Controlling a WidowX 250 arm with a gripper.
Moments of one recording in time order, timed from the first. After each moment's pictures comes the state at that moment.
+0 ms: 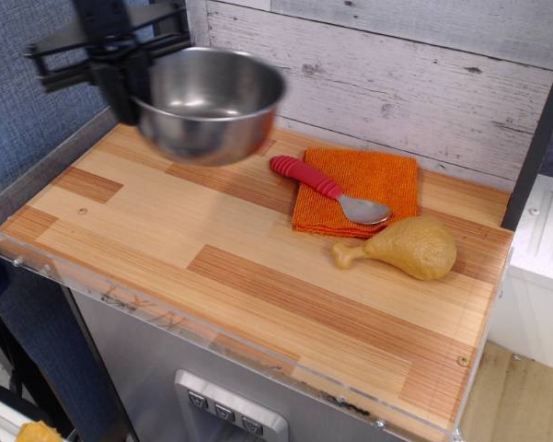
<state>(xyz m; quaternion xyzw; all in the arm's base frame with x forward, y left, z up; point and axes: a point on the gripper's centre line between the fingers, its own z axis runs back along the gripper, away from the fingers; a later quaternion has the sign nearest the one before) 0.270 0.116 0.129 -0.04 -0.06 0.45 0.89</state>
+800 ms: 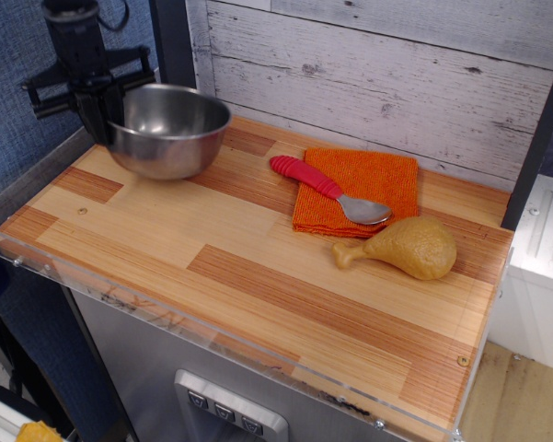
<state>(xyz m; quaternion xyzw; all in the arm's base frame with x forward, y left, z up) 0.302 0.180 0.059 0.01 -0.02 0.51 0.86</state>
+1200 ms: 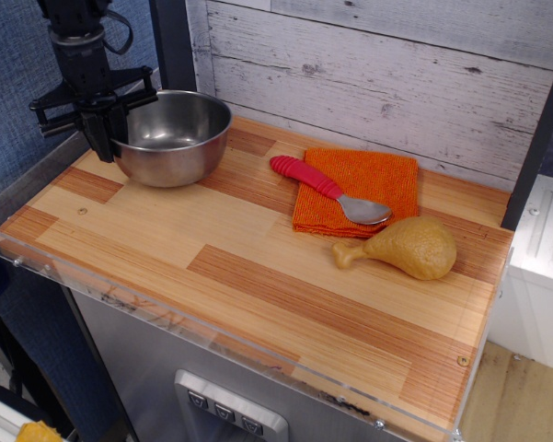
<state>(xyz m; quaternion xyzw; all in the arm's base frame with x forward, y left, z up) 0.303 0.183 0.046 0.02 -0.03 0.52 0.85</state>
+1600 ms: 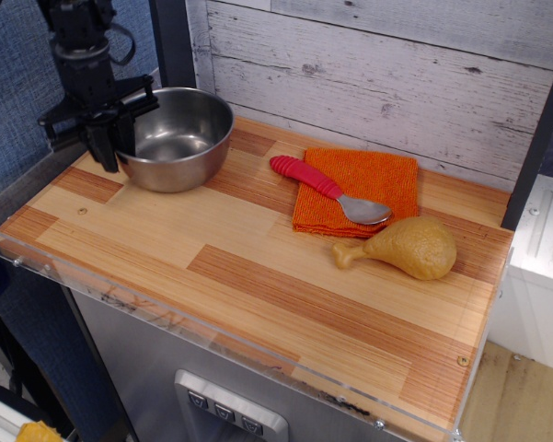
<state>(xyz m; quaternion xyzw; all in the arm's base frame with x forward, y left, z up) 0.299 0.185 0.035 0.01 -0.02 0.59 0.81</state>
